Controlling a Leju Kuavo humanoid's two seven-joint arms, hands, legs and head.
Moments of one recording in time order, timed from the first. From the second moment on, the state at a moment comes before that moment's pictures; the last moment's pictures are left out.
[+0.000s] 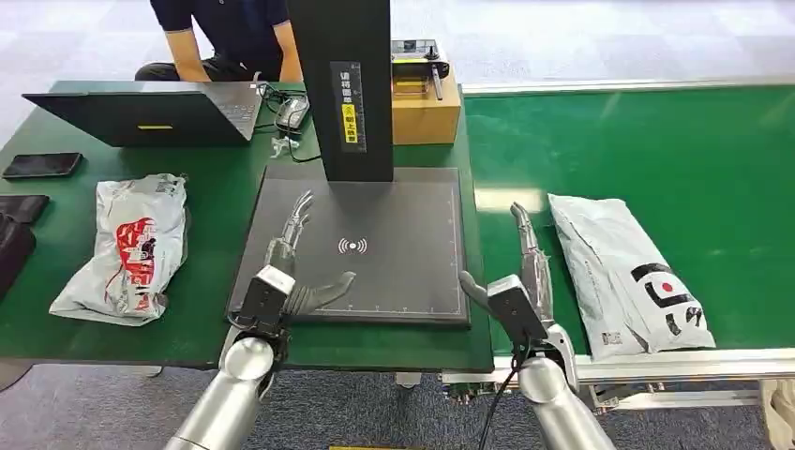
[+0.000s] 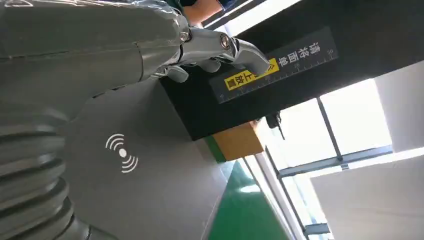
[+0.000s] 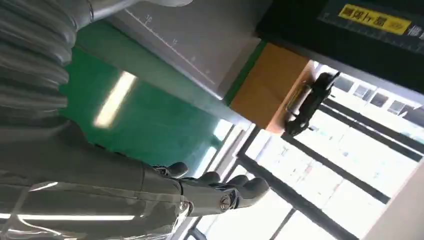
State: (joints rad) left arm -0.30 -0.17 -0.27 -0.96 -0.43 0.25 -0.59; right arm -0.23 -0.02 0.24 -1.32 0.41 -0.40 -0.44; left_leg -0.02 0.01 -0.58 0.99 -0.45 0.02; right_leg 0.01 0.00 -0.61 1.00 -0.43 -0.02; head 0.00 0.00
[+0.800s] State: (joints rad) left arm -0.29 -0.18 -0.27 -0.95 -0.44 0.24 -0.58; right arm -0.15 0.01 0.11 -1.40 0.49 -0.47 -0.35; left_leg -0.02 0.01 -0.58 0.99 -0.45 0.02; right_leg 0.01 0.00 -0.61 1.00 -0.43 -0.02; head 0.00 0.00
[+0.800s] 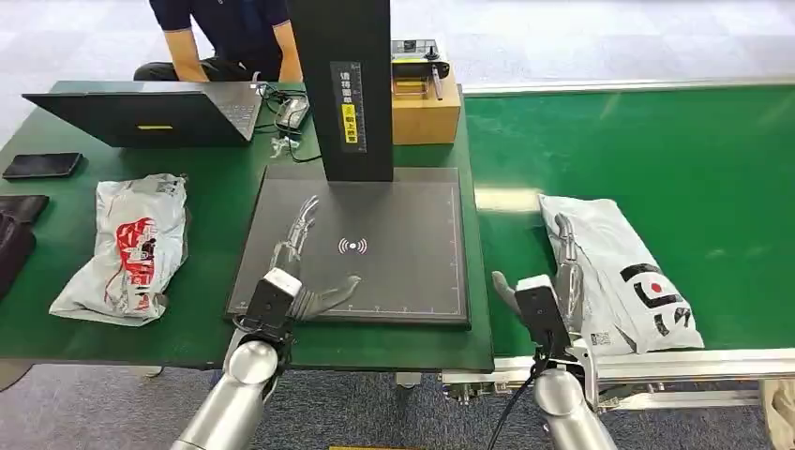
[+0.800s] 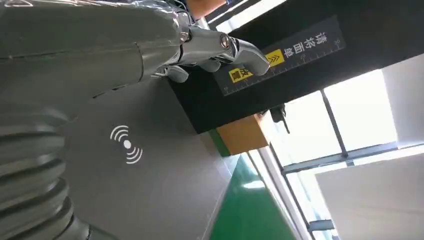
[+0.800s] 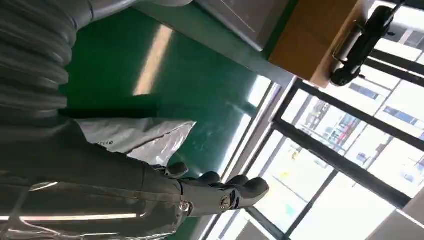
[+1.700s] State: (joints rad) left arm -0.30 -0.19 -0.28 -0.95 -0.45 0.22 -0.57; right arm -0.10 0.04 -0.03 -1.44 0.59 -0.50 -0.26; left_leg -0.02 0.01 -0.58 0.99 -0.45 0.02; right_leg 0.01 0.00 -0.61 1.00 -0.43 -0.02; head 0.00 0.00
